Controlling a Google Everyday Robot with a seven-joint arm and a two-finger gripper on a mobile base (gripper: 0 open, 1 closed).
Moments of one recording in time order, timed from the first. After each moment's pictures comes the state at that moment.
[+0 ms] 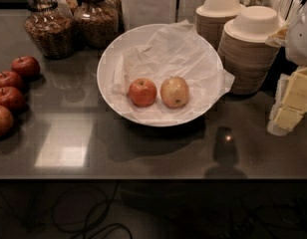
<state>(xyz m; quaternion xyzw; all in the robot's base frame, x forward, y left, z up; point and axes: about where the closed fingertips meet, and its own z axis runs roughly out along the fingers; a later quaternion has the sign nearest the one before) 0.438 -0.217 0.976 -0.60 0.78 -0.03 0.16</state>
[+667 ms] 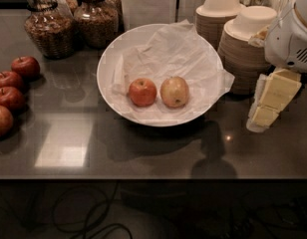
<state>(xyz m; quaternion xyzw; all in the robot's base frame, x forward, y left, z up) 0.455 -0.192 0.967 -0.61 0.77 -0.03 0.19</state>
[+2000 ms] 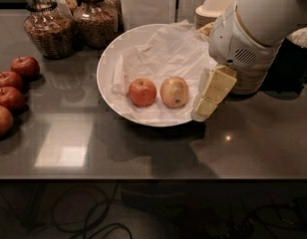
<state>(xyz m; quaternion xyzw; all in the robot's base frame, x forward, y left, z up) 0.492 -0.095 0.960 -0.65 0.70 0.05 0.28</state>
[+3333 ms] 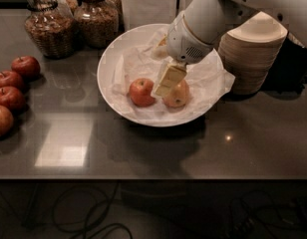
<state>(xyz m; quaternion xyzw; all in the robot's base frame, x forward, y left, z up) 0.558 -0.025 0.921 -0.70 0.65 0.09 0.28</state>
